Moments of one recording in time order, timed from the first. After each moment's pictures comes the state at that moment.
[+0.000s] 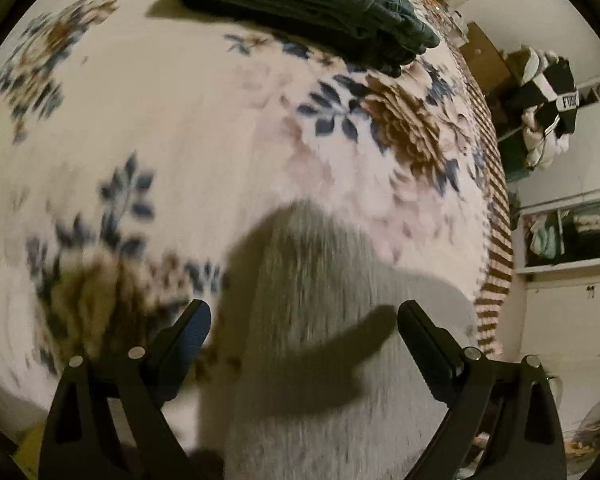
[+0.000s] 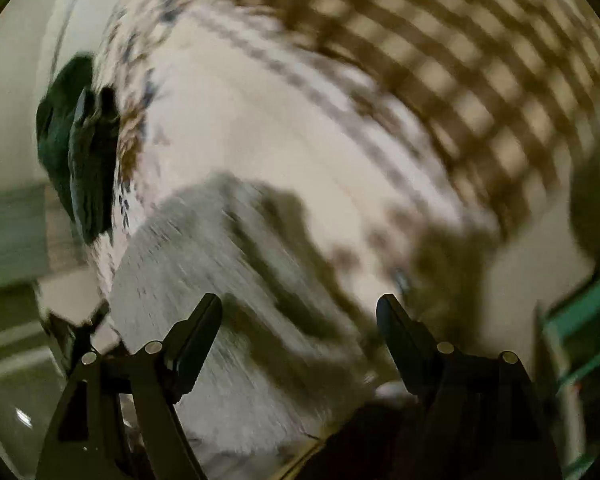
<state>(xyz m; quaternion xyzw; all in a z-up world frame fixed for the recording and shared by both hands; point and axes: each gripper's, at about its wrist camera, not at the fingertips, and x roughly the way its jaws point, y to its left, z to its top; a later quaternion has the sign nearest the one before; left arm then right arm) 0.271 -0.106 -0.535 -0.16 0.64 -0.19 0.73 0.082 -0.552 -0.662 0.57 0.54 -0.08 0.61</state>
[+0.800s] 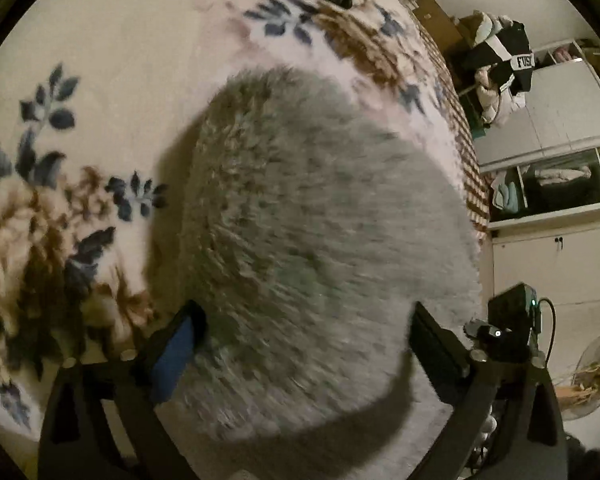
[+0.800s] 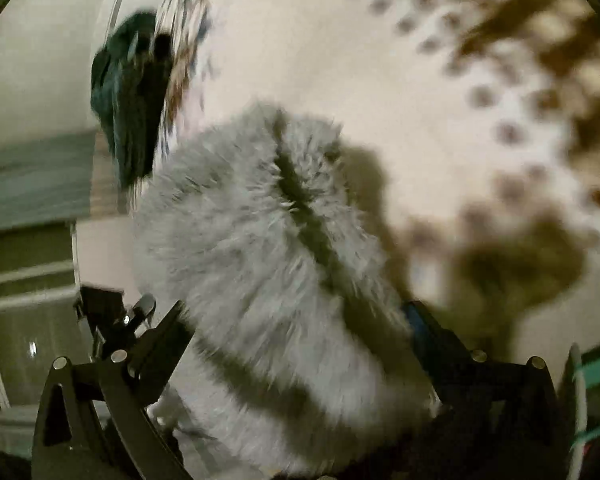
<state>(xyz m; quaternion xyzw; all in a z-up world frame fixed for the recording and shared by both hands) 0.243 -0.131 -0.598 -0.16 0.64 -0.29 0.69 0.147 -0.494 -0.696 0.49 0.56 0.09 0.67</state>
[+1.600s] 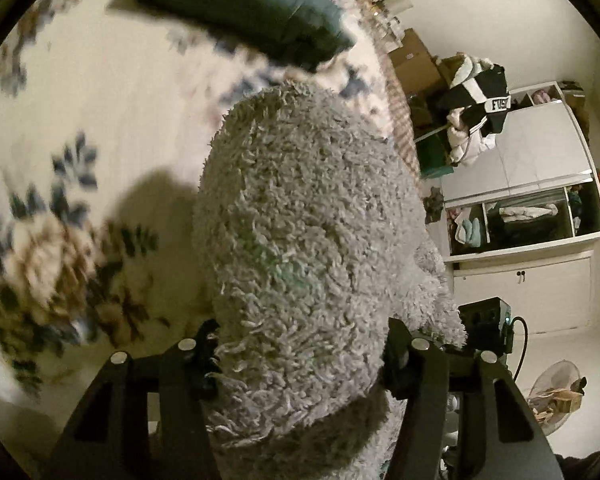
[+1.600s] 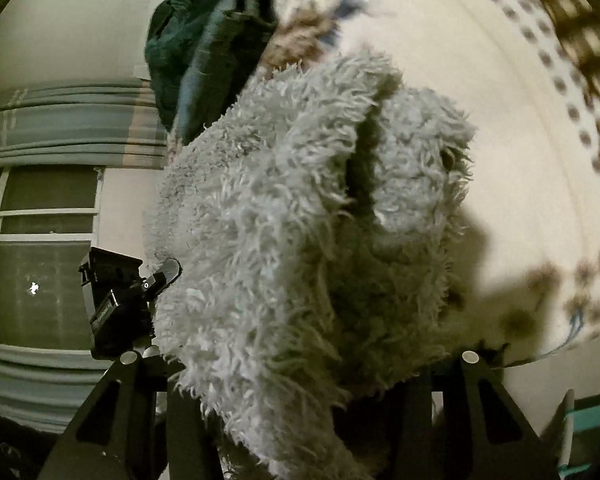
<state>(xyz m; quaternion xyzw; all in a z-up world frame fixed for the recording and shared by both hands) 0.254 -0.098 -0.494 -0.23 0.60 -0.31 0.70 0.161 -0.464 -0.576 0.45 0.53 0.16 0.71</state>
